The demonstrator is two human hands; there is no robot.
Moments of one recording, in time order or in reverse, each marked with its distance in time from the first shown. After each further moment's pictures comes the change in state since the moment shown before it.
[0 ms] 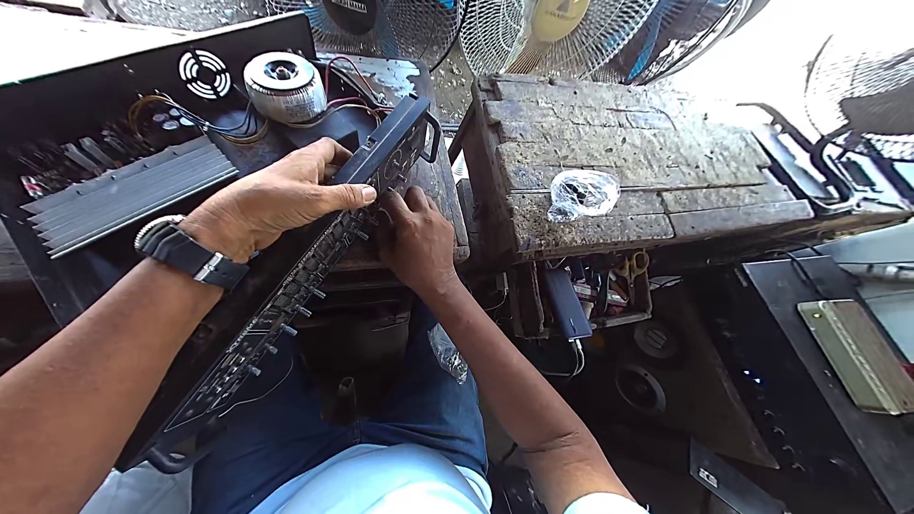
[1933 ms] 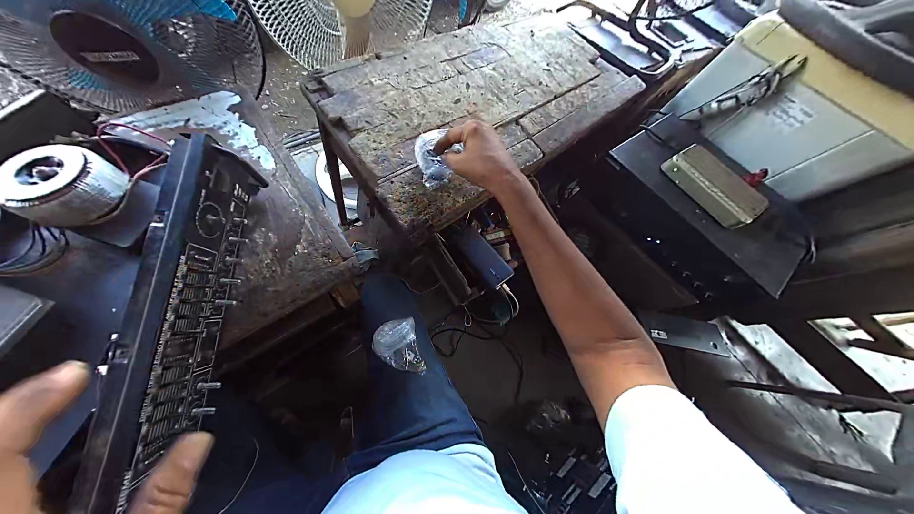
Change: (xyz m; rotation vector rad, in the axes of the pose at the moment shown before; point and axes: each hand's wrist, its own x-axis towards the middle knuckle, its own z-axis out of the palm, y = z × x) left_hand -0.156 0.024 0.045 0.778 0.230 0.182; right_hand 0.014 0.266 -0.152 0.020 -0.286 0.484
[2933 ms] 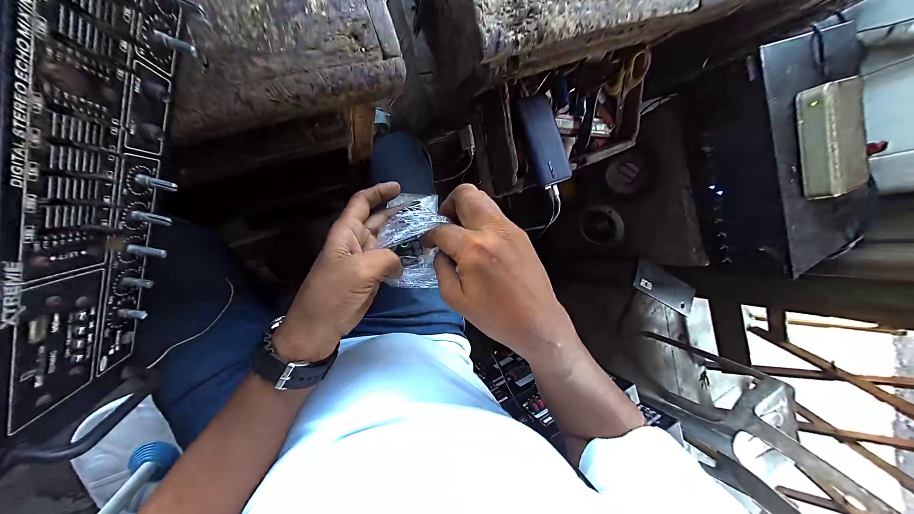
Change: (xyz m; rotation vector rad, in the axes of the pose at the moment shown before) left_hand 0.009 0.054 0.190 -1.584 -0.406 -0.305; right_hand -0.271 -0.150 0.063 -0.048 -0.274 -0.237
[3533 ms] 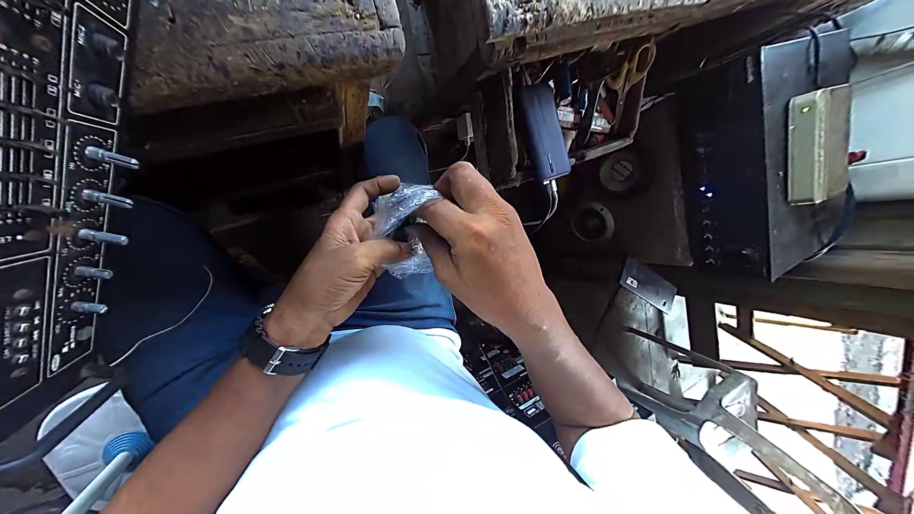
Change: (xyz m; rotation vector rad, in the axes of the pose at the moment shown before) left_hand 0.002 -0.013 -0.004 -0.132 -0.058 -0.007; right_hand 0.012 0.013 0.011 0.043 0.089 -0.102
